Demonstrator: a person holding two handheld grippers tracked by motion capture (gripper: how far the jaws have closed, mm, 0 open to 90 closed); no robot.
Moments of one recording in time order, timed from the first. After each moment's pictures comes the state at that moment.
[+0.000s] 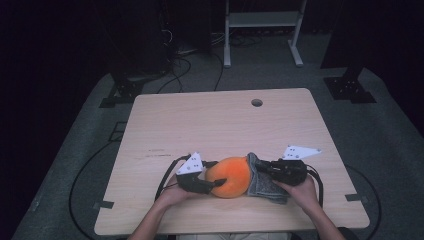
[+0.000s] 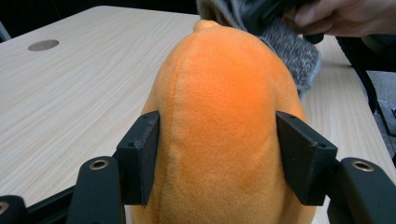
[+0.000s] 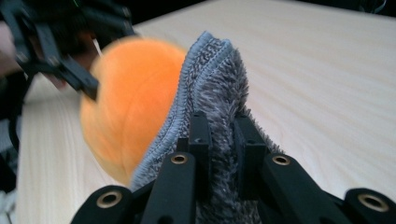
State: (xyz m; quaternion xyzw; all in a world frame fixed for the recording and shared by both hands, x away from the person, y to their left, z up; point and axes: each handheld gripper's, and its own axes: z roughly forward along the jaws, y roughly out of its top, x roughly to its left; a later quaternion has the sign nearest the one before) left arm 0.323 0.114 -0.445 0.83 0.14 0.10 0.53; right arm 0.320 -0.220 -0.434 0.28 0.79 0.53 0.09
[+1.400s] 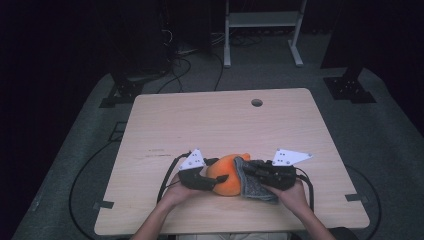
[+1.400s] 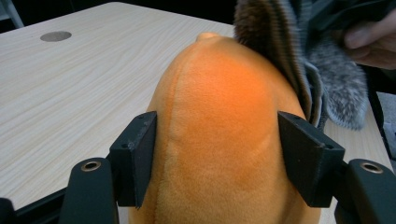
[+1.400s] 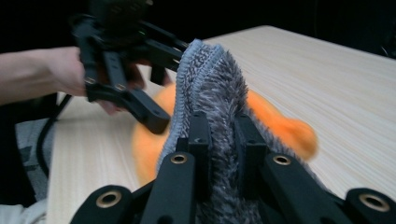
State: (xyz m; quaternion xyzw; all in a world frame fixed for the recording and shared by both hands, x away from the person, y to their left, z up) left arm 0.328 0.108 -0.443 0.82 0.18 0.09 0.54; right arm 0.306 -0.187 -0.424 0.23 0.79 0.57 0.10
